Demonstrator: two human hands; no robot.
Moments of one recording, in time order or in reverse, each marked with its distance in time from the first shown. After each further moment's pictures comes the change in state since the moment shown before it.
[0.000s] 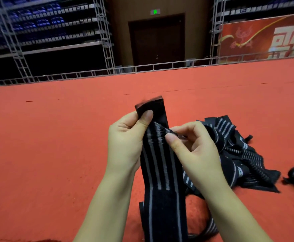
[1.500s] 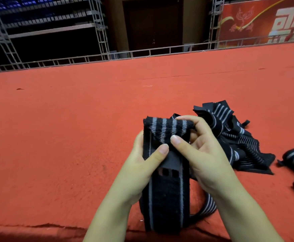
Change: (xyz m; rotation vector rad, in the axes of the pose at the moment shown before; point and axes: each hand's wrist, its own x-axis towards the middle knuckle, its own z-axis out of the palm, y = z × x) left_hand -0.053 -0.049 -0.032 0.121 -0.325 -0.331; right_hand -0.020 0.013 -0.013 0.436 -0.182 0.196
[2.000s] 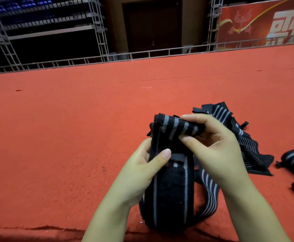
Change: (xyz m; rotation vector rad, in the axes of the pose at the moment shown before) left_hand 0.001 0.000 -0.001 -0.039 -0.065 -0.072; right_hand 0.002 -0.020 -0.010 -0.473 0.133 -0.230
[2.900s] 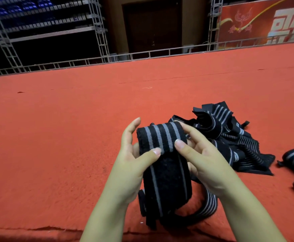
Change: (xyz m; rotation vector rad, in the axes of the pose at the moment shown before) left_hand 0.000 0.008 -0.005 -0.031 0.118 0.132; right_hand -0.008 0.020 0.003 0.342 -0.242 0.395
